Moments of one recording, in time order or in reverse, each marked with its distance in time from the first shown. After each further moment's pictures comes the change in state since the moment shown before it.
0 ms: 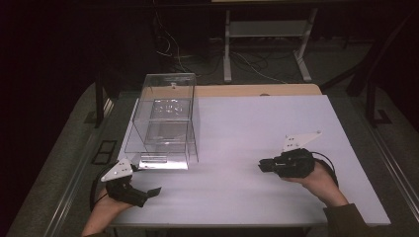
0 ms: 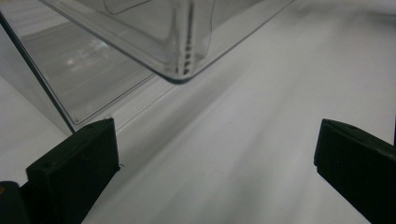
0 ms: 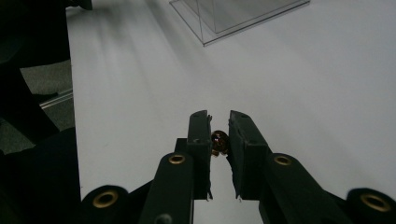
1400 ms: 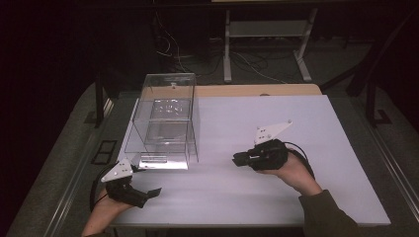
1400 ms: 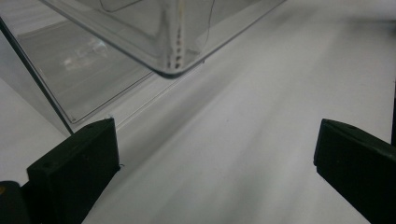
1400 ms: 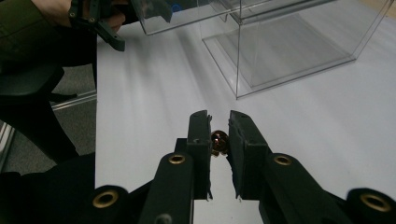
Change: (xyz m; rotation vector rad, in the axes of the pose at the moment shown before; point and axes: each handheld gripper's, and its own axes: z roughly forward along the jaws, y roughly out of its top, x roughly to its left) left arm -0.001 -0.001 0.000 0.004 -0.004 0.005; right arm 0.022 0.059 0.037 -0.022 0.082 -0.085
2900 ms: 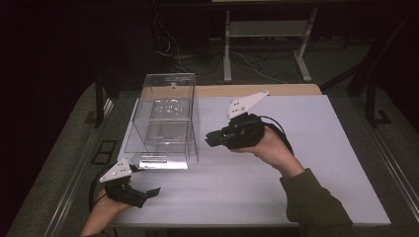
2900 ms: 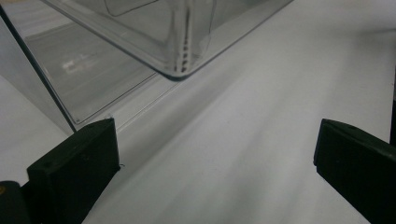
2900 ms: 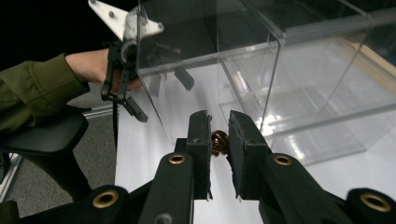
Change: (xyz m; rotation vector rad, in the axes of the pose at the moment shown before) left arm 0.000 0.000 -0.003 -0.010 0.006 -0.006; right arm 0.013 0.097 0.011 -0.047 0.058 -0.089
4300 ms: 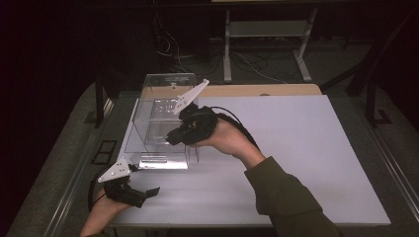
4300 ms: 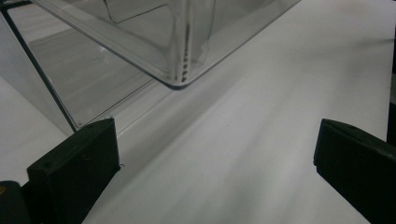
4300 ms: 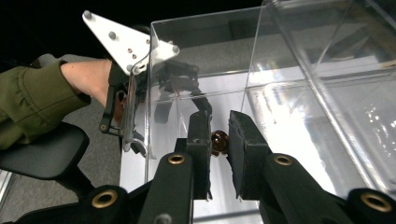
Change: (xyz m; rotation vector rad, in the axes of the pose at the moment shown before) left arm 0.000 0.001 -0.003 -0.009 -0.002 0.007; right arm 0.016 0.071 0.074 0.146 0.051 -0.085
